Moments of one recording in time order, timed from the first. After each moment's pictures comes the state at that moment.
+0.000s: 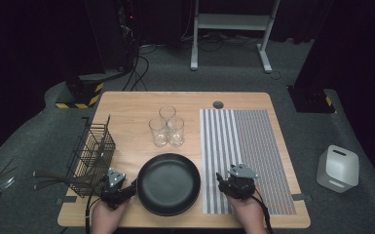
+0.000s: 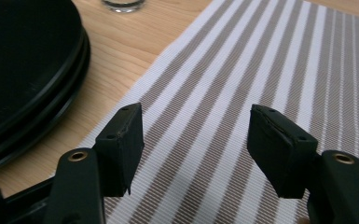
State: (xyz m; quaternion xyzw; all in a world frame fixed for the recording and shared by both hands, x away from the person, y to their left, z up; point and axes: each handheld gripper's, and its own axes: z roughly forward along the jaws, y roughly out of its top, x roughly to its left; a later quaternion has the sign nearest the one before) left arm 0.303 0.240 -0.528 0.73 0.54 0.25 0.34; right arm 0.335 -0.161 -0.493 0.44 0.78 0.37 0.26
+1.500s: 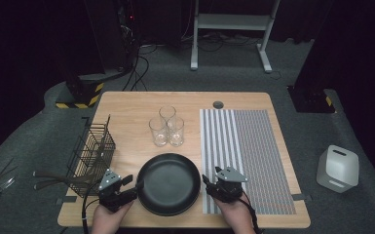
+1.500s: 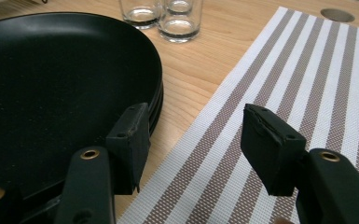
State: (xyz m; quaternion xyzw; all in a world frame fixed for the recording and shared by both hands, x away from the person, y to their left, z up) left arm 0.284 0.239 -0.499 0.71 0.52 0.16 0.46; right arm 0.323 -0.127 -0.490 0.40 0.78 0.42 0.23
